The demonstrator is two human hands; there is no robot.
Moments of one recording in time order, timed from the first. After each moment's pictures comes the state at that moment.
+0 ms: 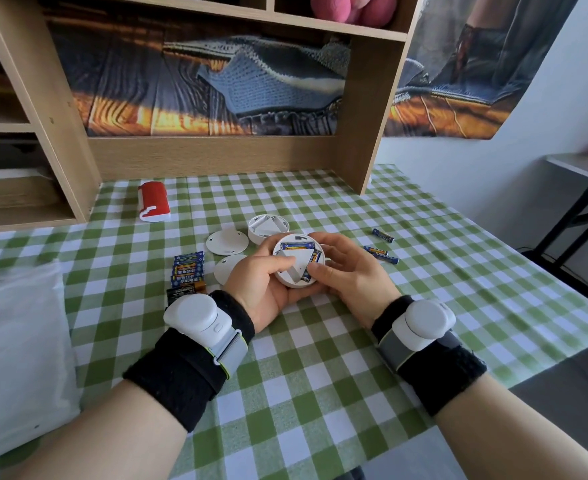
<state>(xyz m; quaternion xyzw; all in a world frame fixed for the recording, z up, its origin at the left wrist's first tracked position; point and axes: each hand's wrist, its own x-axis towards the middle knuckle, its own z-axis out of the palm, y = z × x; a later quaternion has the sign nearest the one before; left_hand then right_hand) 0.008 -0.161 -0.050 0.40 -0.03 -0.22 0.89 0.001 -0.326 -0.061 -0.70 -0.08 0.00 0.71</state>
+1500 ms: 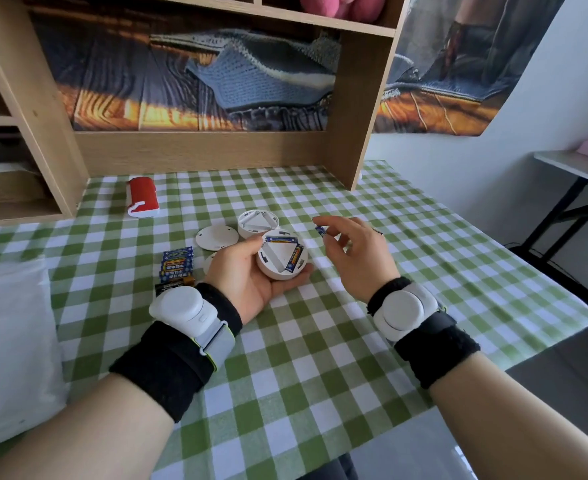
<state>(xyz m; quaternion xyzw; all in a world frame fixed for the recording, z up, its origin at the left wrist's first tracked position) 0.011 -0.159 -0.047 0.39 0.02 -0.21 0.90 0.006 -0.341 -0.040 -0.91 -0.08 -0.21 0.35</state>
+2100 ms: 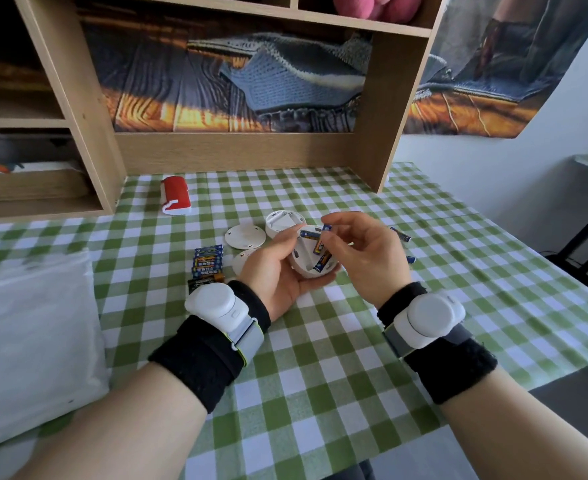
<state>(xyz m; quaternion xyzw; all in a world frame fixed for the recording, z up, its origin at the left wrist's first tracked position) 0.010 -0.157 -0.049 0.44 -0.02 -0.18 0.88 -0.004 -0.306 -0.028 -0.79 -0.10 -0.16 0.58</state>
